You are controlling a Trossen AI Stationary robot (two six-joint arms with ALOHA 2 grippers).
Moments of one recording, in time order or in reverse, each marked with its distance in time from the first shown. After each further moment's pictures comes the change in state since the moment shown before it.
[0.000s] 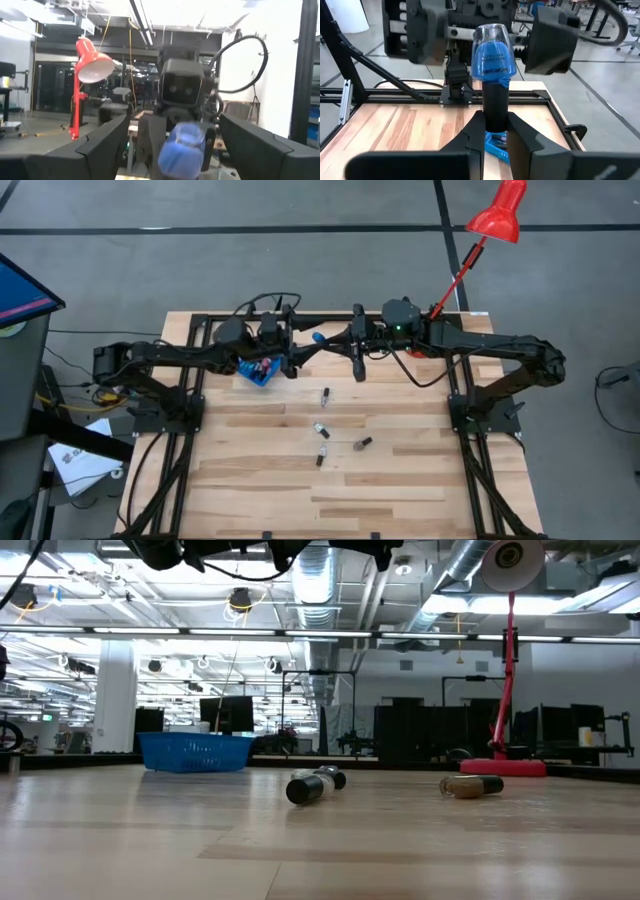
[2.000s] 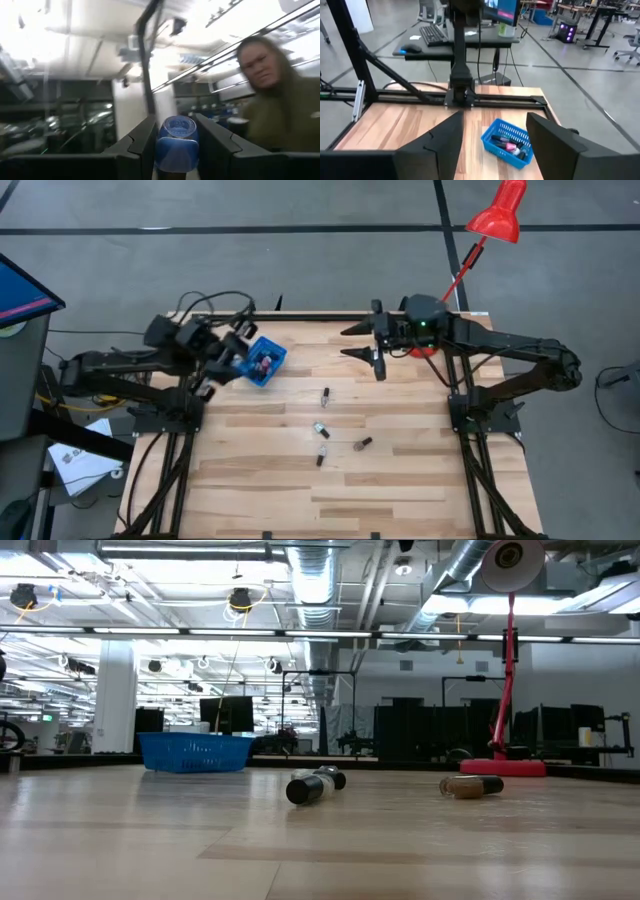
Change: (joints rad) left arm -0.070 -0.369 -0.002 0.015 0.488 -0.160; right arm -0.002 -0.139 0.000 -0.125 -0.013 -0.029
